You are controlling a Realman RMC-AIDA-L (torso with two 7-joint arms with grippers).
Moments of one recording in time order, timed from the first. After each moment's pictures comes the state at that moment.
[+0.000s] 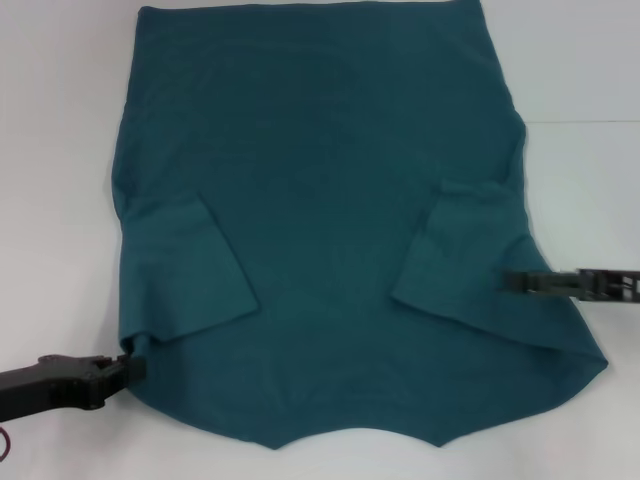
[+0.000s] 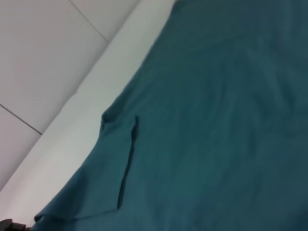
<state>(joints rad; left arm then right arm) -0.32 -2.16 0.50 0.86 2.25 1.50 -1.75 0.49 1.95 -0.84 -0.62 -1.96 -1.39 2.03</state>
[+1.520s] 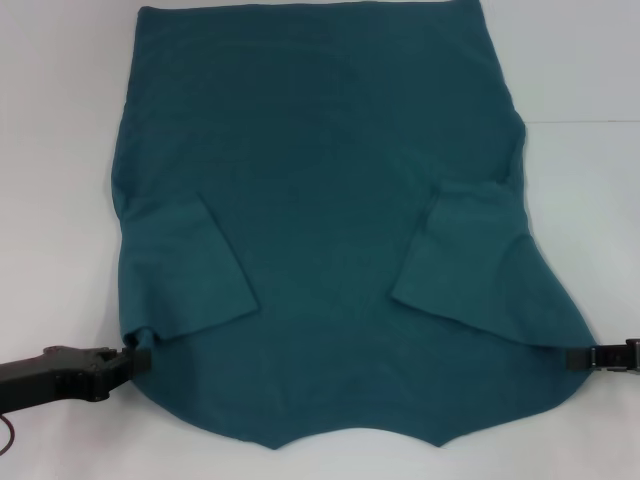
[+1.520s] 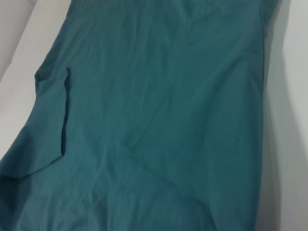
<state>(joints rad) -0.34 -2.16 0.50 0.86 2.25 1.50 -1.75 0.43 1.93 -0.73 -0.61 -2.18 -1.43 2.15</state>
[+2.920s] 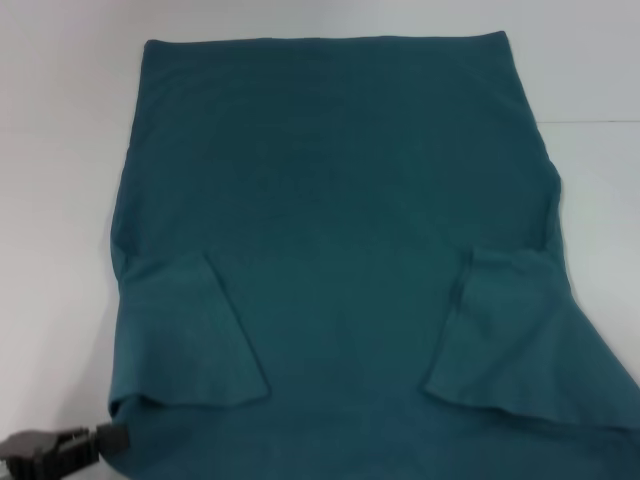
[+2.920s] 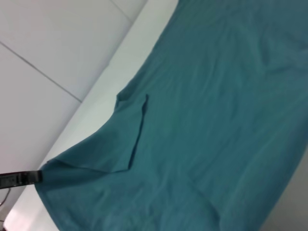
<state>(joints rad) -0.24 -2.14 0.30 0.86 2.28 1.87 -1.79 0.22 1.93 -0.48 -0.62 -2.18 -1.80 1.73</state>
